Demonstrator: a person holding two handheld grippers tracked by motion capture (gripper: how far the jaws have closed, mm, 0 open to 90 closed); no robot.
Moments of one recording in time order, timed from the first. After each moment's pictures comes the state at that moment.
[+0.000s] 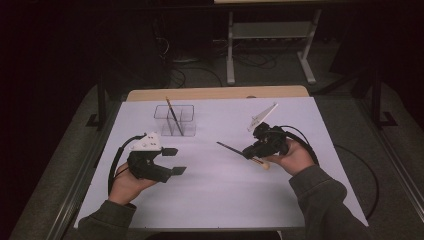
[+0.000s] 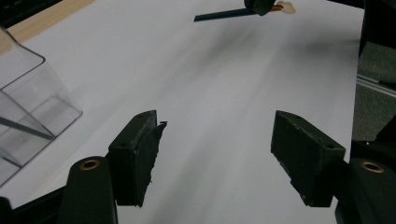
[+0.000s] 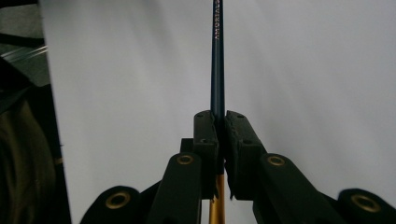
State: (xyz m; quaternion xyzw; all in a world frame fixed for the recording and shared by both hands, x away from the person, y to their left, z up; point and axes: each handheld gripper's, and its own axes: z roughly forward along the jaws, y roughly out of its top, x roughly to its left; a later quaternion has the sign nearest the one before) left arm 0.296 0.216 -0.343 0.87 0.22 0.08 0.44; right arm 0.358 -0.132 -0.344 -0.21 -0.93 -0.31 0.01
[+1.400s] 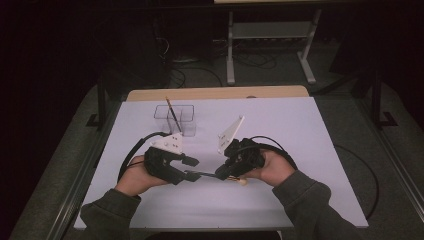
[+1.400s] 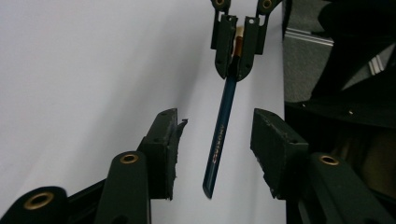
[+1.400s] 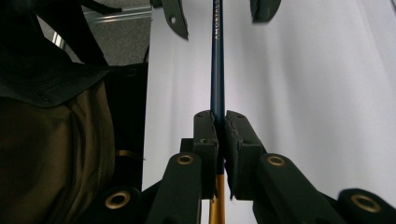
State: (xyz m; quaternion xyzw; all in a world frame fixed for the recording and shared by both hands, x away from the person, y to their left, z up) left arm 0.295 0.172 -0.322 0.91 0.09 -0.01 0.39; right arm 0.314 -0.060 -0.324 -0.05 -0.95 -0.32 0.06
